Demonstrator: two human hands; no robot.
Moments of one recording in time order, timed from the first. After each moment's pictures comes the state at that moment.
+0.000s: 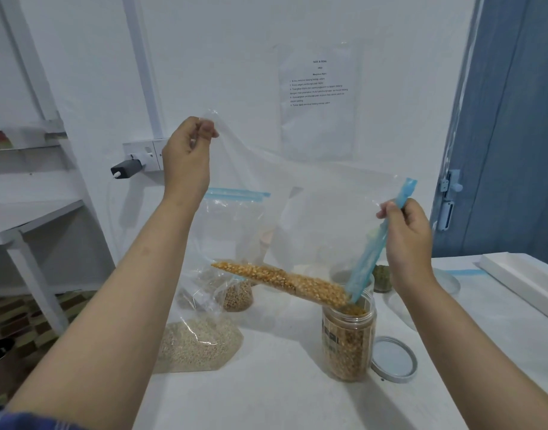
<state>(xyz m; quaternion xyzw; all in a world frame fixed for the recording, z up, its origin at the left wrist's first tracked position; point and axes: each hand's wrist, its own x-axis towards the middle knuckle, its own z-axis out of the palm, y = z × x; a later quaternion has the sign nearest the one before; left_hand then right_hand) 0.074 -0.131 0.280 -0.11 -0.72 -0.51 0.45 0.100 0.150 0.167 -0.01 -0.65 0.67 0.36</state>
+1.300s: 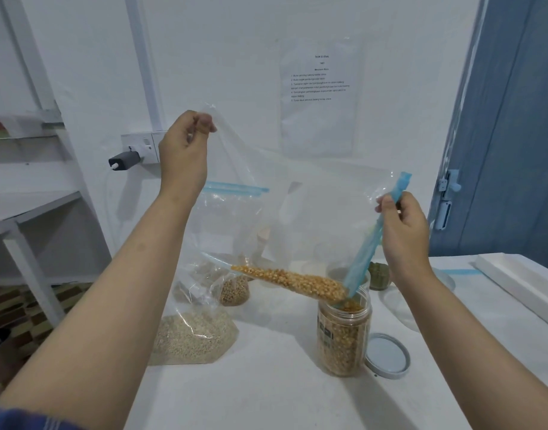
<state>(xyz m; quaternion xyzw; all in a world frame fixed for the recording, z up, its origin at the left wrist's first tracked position) 0.073 -0.135 0.277 -0.12 -0.71 -0.52 0.46 0.099 0.154 0.169 0.01 -0.70 0.62 0.36</state>
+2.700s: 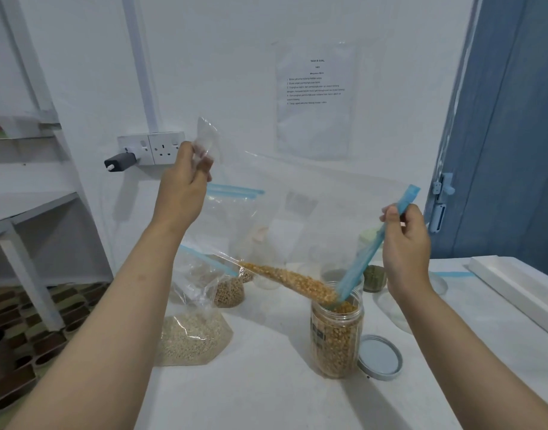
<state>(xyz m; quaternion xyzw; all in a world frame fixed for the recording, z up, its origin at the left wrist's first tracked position) 0.074 -0.147 0.238 -0.12 -0.80 -0.43 0.40 0.103 0.164 0.157 0.00 -0.67 0.64 0.39</state>
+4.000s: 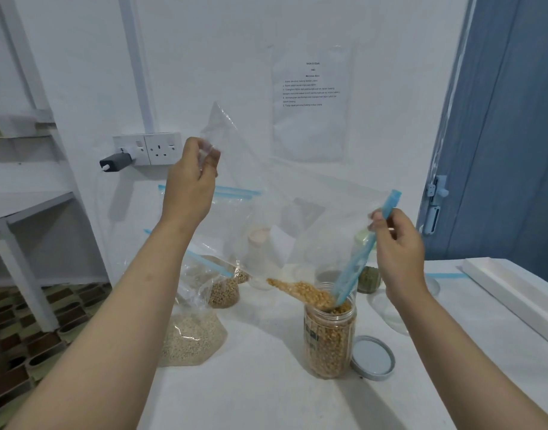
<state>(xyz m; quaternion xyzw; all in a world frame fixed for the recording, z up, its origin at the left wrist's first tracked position) 0.085 -0.117 0.245 -0.12 -0.78 -0.43 0.43 0.110 0.170 0.154 0.02 -0.69 0.62 0.36</state>
